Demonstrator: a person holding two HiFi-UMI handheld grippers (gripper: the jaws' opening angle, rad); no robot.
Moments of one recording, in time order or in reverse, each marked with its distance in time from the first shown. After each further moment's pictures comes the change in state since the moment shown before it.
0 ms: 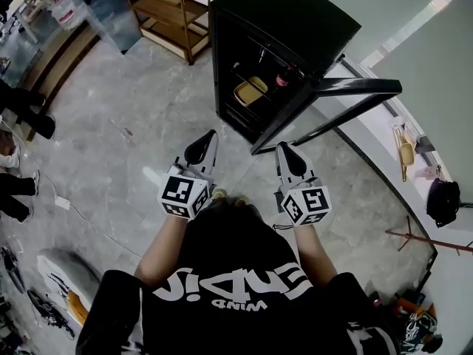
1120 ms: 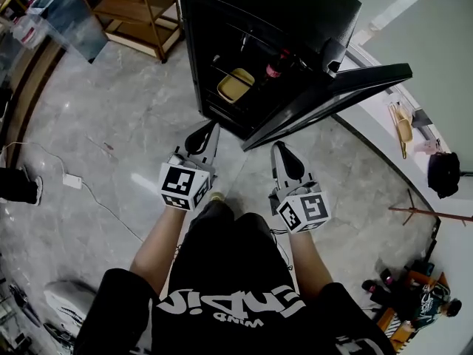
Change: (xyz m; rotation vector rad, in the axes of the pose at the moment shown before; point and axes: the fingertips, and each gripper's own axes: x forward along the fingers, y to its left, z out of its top) left arm 0.104 0.039 -0.073 0.017 0.023 -0.175; right arm 0.051 -0.026 -0.052 0.028 -0.041 -0.149
